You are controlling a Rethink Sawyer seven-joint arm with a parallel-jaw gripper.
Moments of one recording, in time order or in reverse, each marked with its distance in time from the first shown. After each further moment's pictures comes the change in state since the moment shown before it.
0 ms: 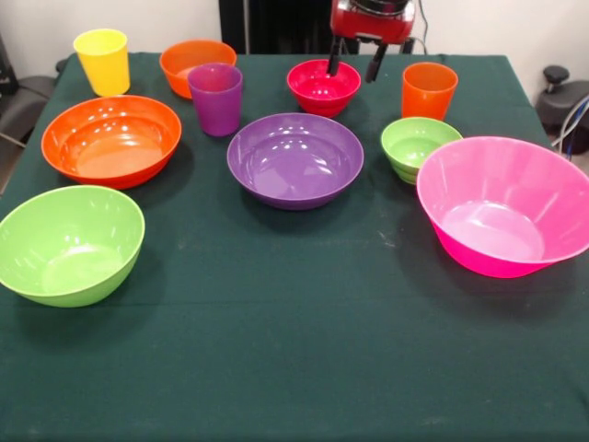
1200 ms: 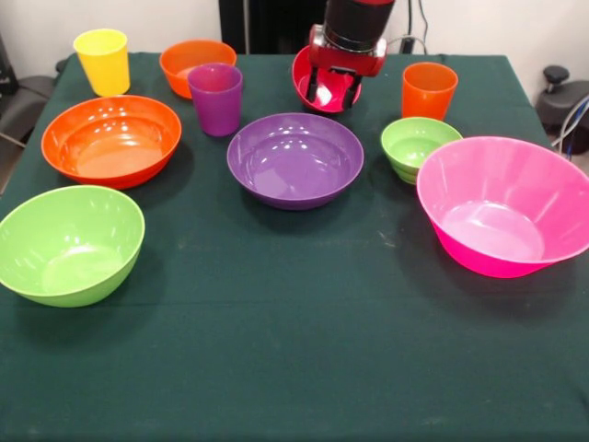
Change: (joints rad) arm -0.046 0.130 0.000 -0.045 -0.016 -0.076 0.000
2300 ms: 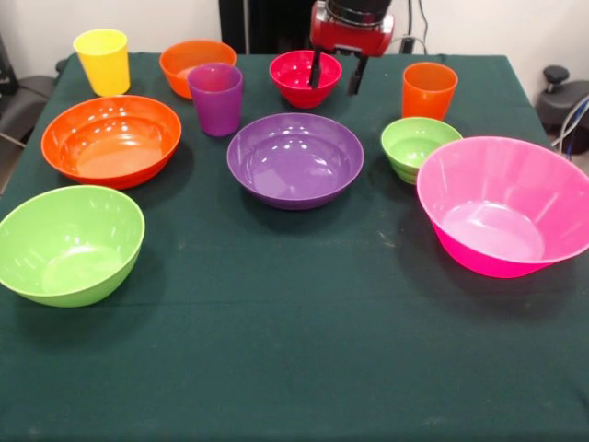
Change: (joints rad) arm -0.017 -0.132 0.014 0.043 0.000 0.000 0.000
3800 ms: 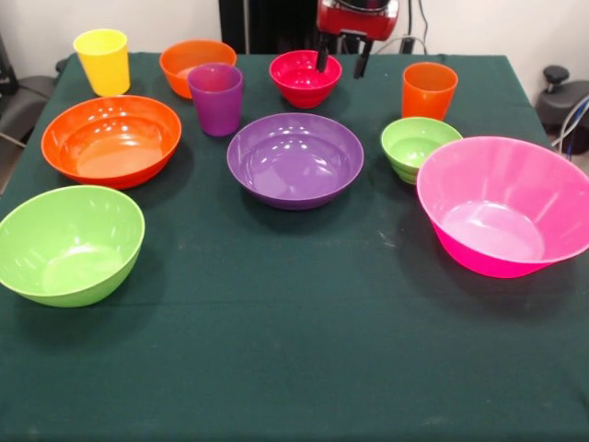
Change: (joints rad) arm 0.000 -0.017 0.012 0.081 0.000 -0.002 0.000
